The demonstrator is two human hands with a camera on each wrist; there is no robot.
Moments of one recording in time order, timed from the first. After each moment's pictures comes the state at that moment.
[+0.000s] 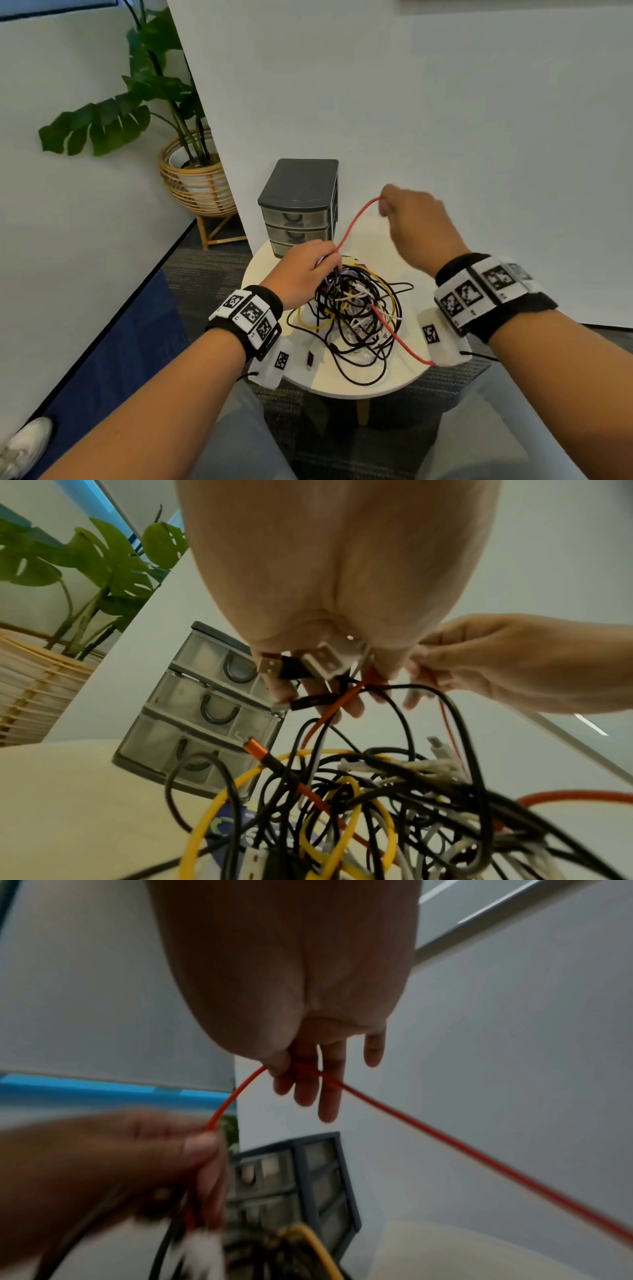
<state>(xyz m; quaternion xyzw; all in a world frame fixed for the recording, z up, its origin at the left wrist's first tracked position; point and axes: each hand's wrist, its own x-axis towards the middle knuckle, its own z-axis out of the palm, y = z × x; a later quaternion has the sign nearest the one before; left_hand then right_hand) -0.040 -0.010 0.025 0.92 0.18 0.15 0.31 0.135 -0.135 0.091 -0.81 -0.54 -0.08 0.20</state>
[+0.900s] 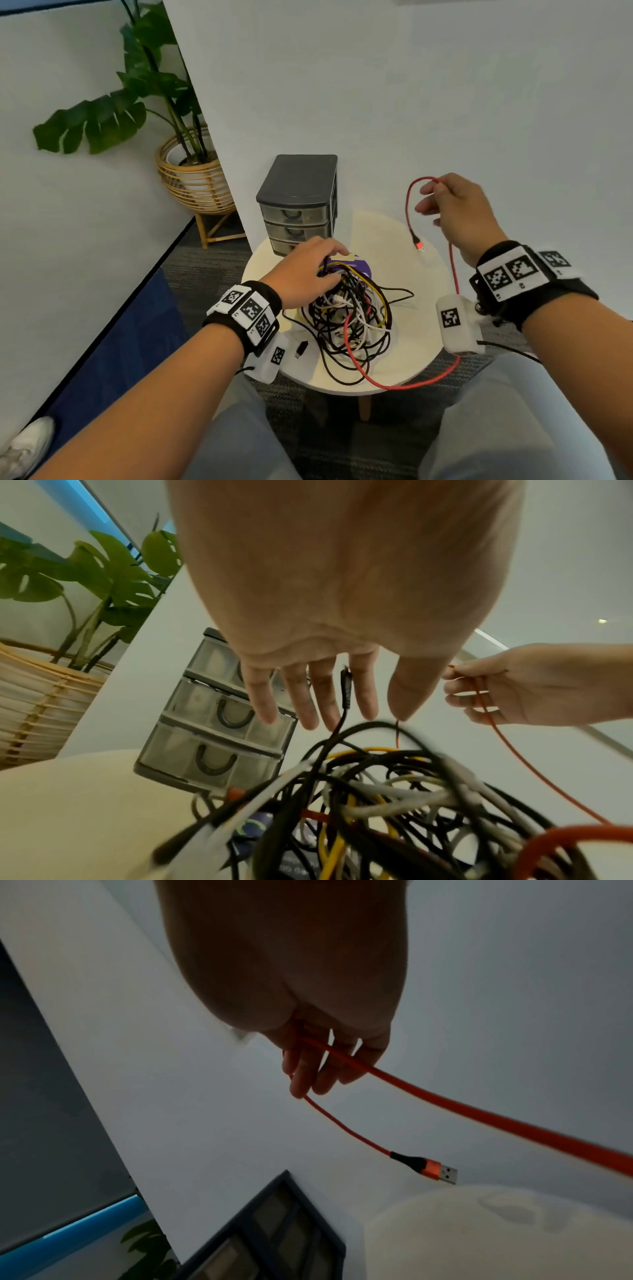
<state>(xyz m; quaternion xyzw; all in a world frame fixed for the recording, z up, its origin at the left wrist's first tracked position) -0.041 -0.007 0.023 0.93 0.20 0.06 0.31 0.188 -0.152 0.074 -0.77 -0.32 0.13 0.54</state>
